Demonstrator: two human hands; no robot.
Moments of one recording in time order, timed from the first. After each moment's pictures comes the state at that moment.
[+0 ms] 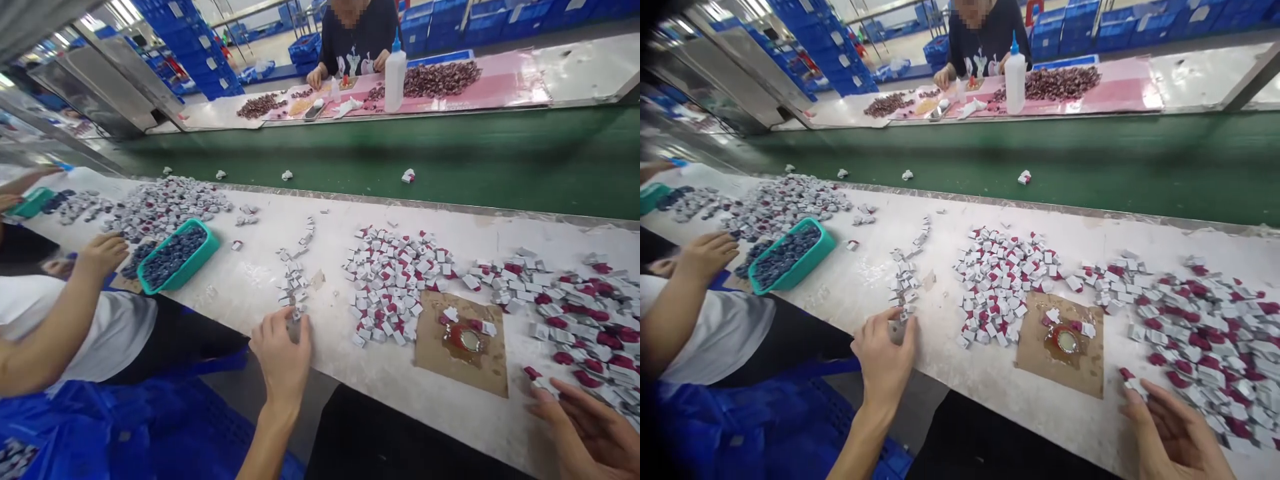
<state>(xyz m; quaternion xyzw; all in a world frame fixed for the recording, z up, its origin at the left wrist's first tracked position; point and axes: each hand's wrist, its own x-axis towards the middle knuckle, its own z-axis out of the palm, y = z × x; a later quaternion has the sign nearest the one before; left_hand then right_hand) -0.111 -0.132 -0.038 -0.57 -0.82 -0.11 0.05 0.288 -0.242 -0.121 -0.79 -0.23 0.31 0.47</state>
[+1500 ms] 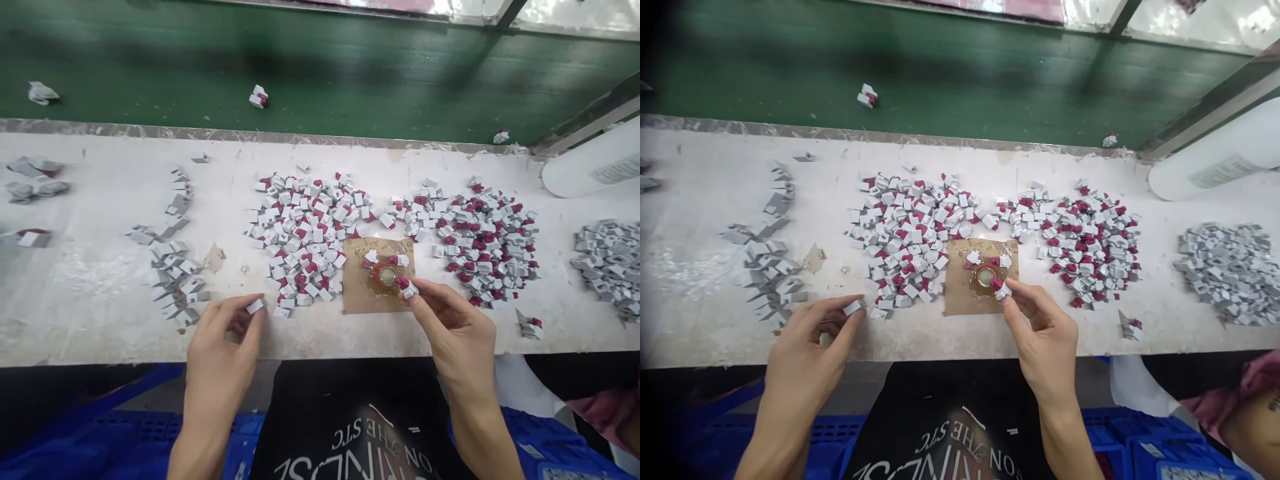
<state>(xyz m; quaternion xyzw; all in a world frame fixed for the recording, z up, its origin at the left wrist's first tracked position) -0.073 -0.114 -0.024 -0.60 -0.75 -0.15 -0.24 0.234 -0.169 -0.026 -0.76 -0.26 0.39 0.45</state>
